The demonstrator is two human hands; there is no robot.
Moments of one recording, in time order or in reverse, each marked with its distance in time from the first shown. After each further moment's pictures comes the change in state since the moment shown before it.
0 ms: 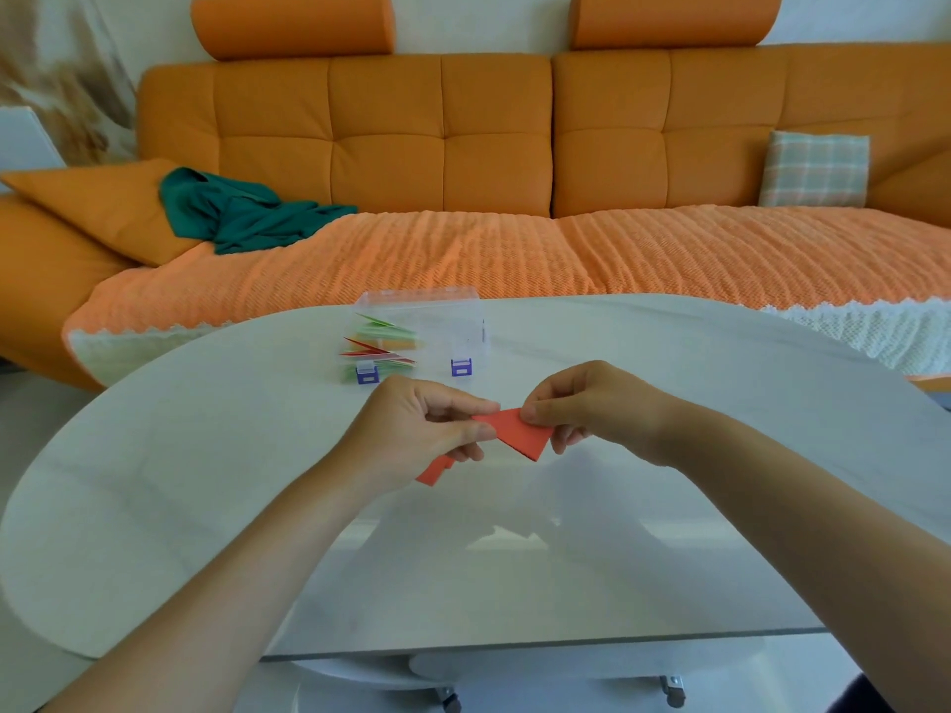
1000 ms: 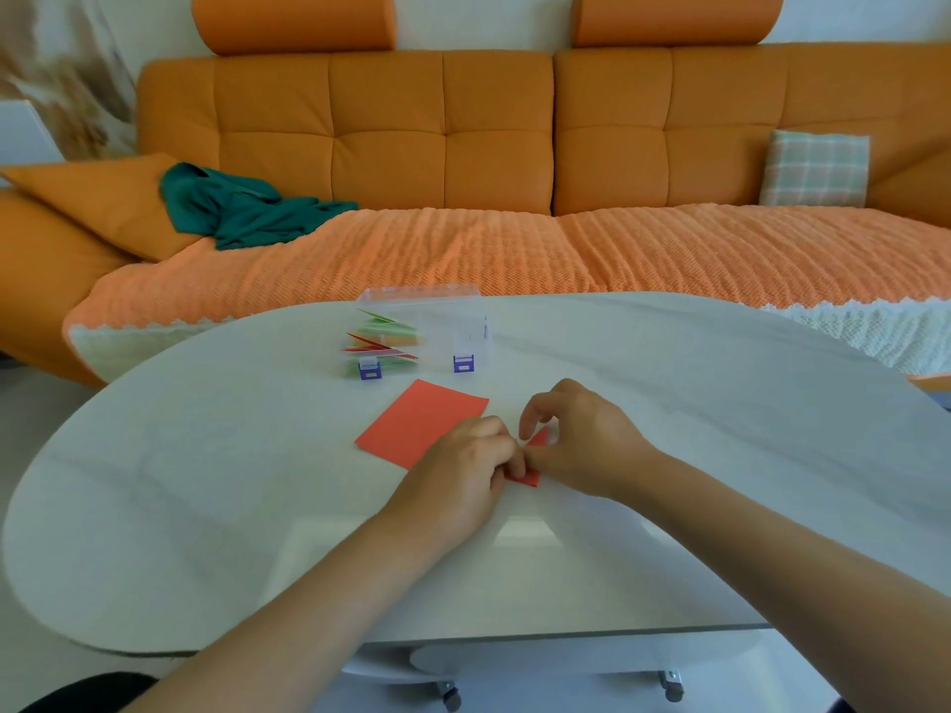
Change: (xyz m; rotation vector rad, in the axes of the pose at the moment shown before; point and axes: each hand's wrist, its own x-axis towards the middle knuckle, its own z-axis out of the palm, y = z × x) left_hand -0.006 -0.044 0.040 0.656 -0.071 0.397; right_hand 0.011 0.031 0.038 -0.605 0.296 -0.073
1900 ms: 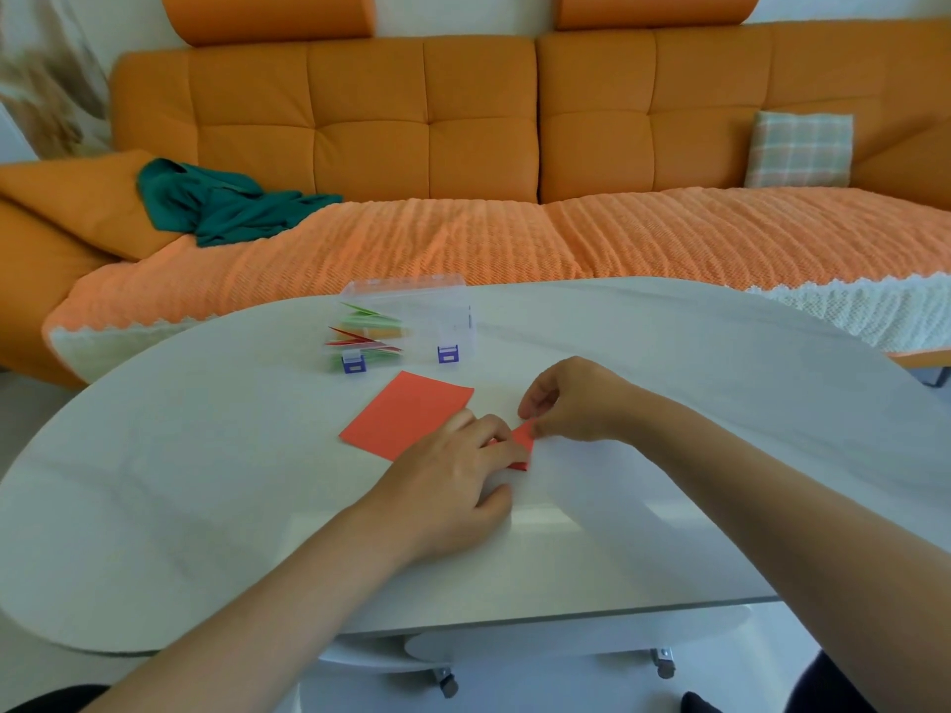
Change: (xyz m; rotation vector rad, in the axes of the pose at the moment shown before) left_hand -0.006 0.011 -0.007 0.216 -0.182 0.081; right_hand 0.026 0.017 -0.023 0.132 -0.188 0.118
